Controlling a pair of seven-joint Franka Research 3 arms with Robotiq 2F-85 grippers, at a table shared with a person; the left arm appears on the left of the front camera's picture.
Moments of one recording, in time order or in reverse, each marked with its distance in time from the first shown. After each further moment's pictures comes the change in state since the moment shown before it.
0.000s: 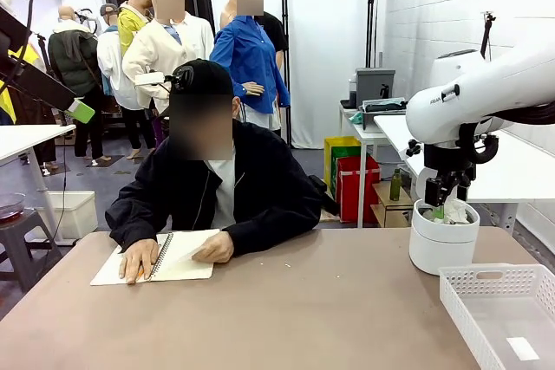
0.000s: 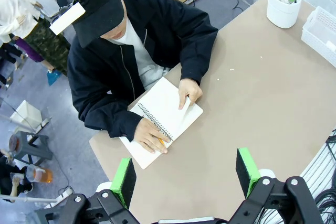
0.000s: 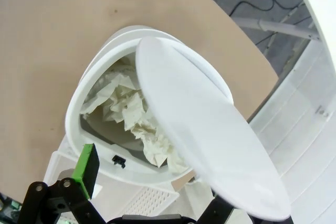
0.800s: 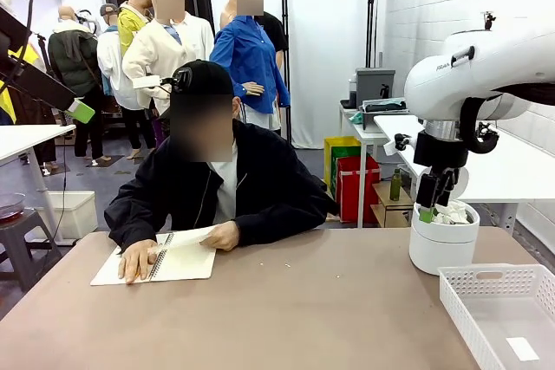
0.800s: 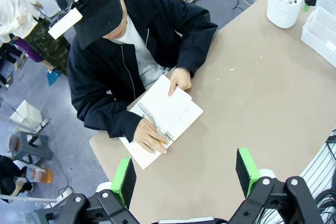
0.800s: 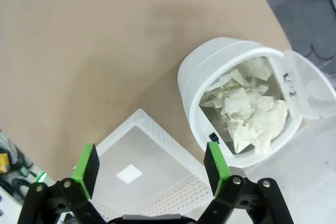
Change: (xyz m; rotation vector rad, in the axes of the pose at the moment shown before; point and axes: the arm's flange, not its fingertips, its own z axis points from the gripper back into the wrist) left arm 0.000 0.000 0.000 0.000 0.000 0.000; right arm -0.029 0.058 0.038 0.190 -0.071 0.212
